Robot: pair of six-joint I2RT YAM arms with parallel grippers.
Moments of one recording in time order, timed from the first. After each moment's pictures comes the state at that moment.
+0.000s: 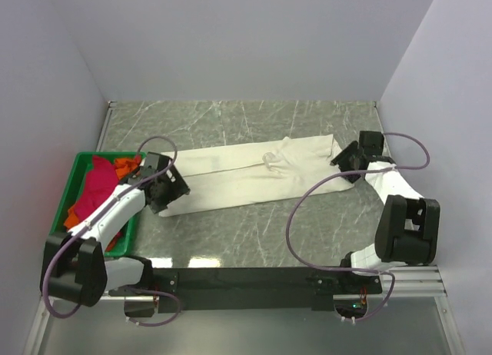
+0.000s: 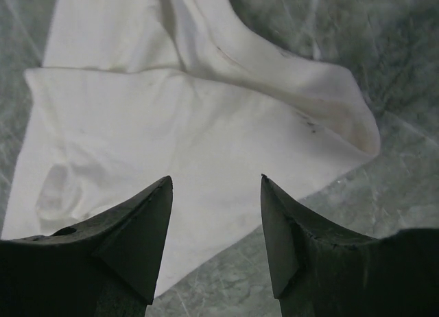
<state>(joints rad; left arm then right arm) -0.23 1.20 0.73 -0.60 -0.09 -0.82 -0.13 1.47 0.91 -0.34 -0.06 0.72</state>
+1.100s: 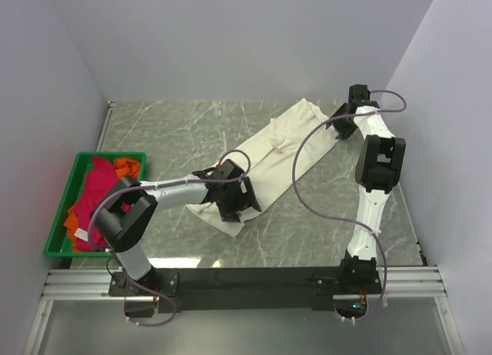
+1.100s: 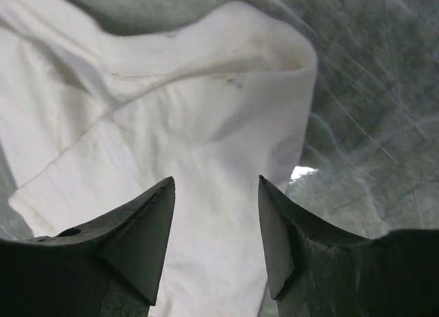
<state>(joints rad) -0.75 1.70 0.96 -0.30 0.22 -1.12 -0.12 2.36 2.02 -0.70 -0.04 0.67</state>
